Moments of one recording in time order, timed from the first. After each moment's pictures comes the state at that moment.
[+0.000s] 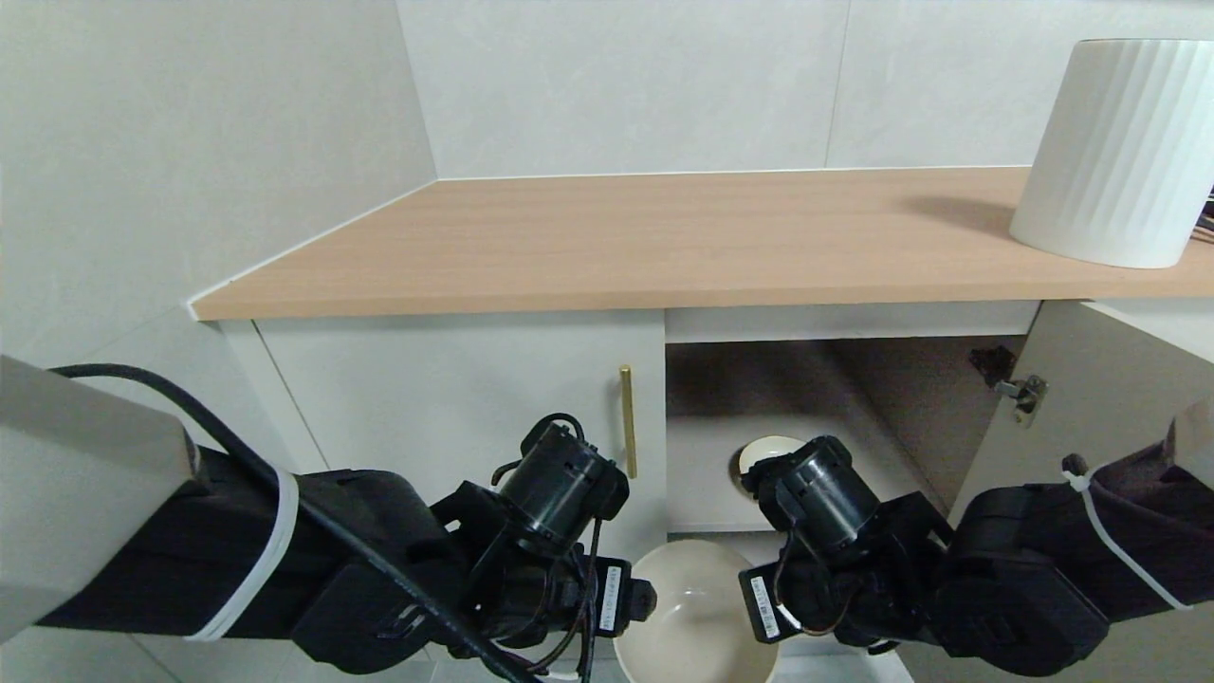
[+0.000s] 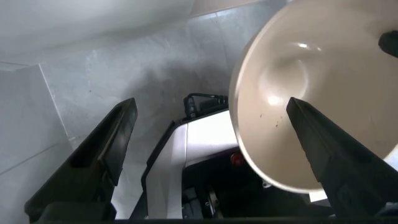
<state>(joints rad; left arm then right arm) -0.76 1.92 -0.93 0.01 0.14 -0.53 0.78 1.95 -0.89 -0.14 -0.18 0.40</state>
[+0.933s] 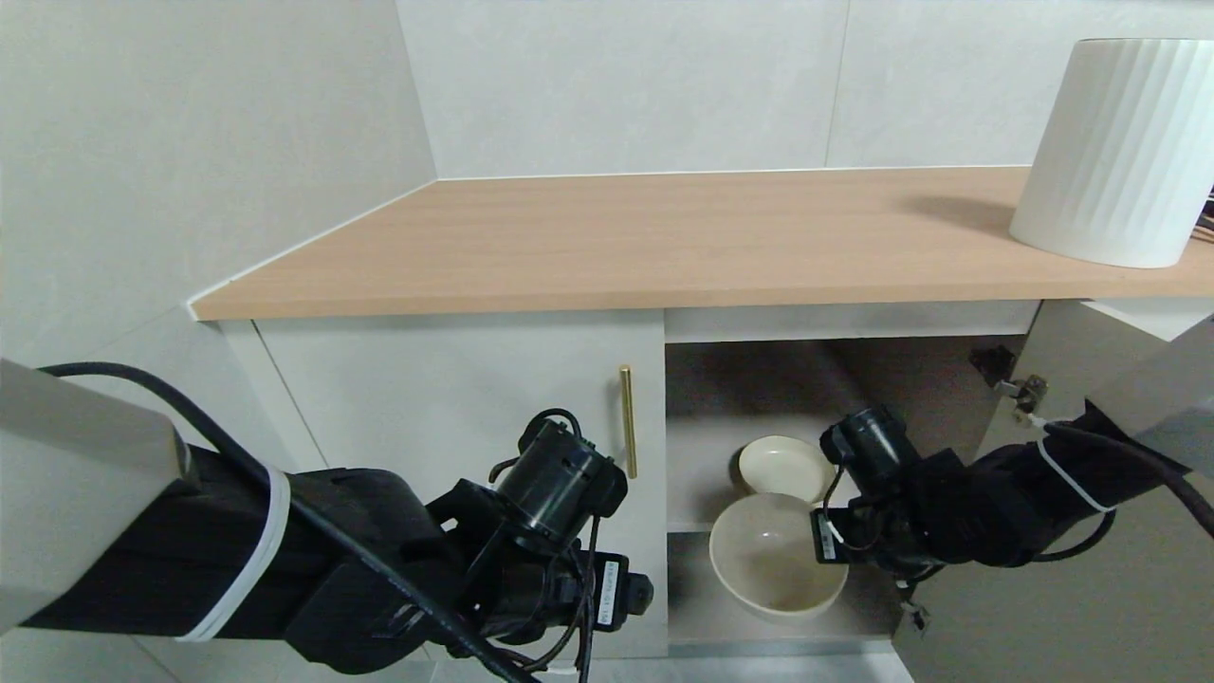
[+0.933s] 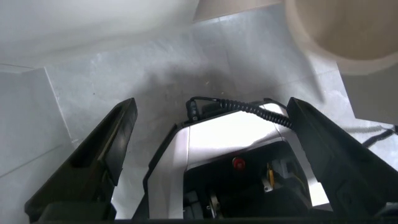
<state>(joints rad) -0.76 1.91 -0.93 0.01 0.16 -0.53 0.48 2.07 -0.94 -0.16 -0.24 0.41</state>
